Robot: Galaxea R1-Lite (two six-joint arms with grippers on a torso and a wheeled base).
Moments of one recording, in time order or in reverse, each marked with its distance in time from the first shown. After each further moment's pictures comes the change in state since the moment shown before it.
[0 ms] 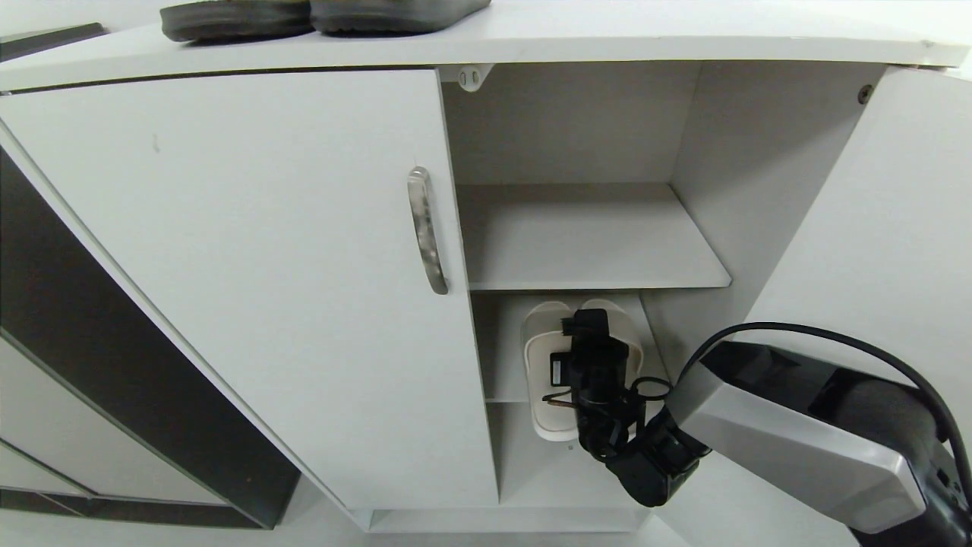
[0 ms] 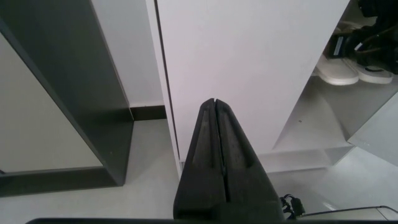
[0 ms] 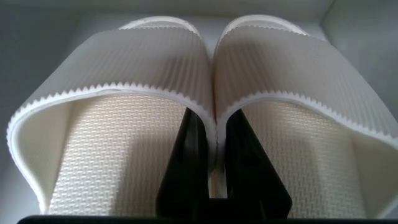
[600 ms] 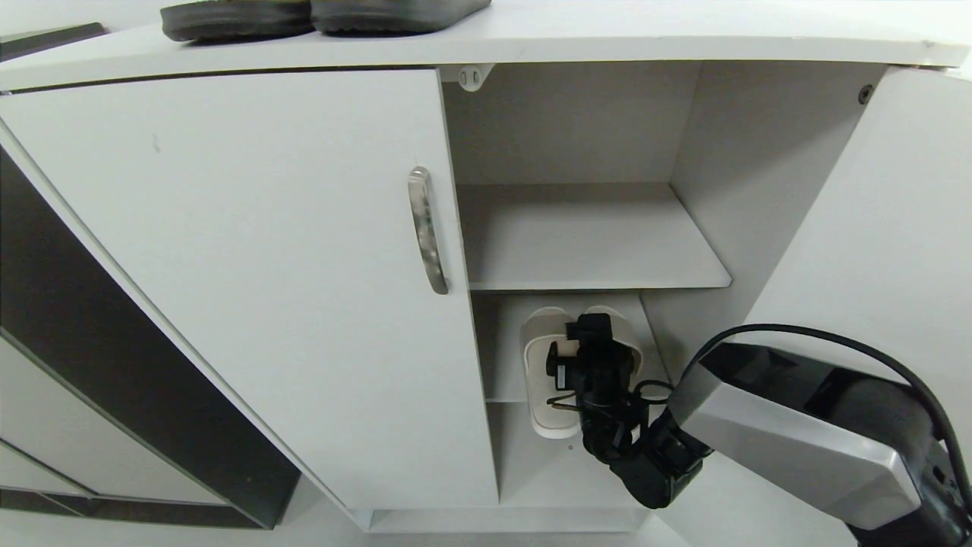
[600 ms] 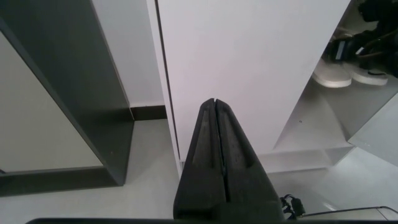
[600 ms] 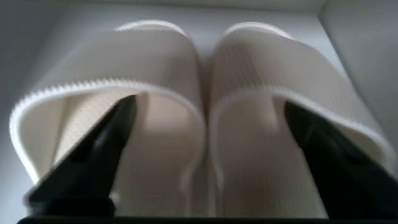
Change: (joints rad) left arm 0.001 0.000 0.000 0.000 0.000 0.000; right arm -0.004 -0.002 0.039 -0.008 -0.001 0.000
